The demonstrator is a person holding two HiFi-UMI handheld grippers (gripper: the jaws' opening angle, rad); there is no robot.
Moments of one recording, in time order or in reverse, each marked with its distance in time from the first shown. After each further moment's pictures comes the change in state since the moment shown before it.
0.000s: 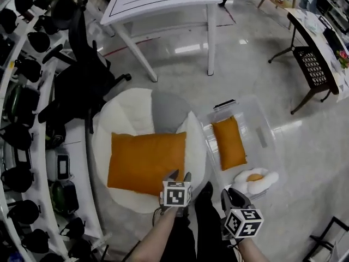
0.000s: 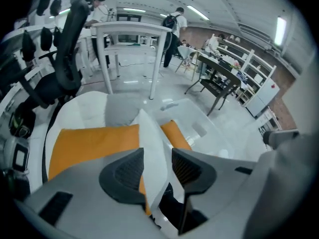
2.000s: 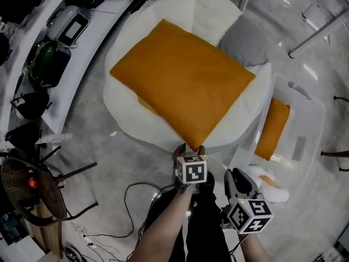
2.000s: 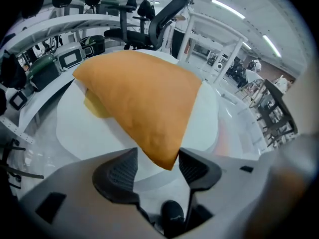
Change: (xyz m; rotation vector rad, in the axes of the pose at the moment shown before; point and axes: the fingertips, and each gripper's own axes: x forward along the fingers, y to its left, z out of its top) left arm 0.133 0.080 -0.301 -0.689 -0.101 0.306; right arm 0.124 0.031 -0.217 -0.508 0.255 0.304
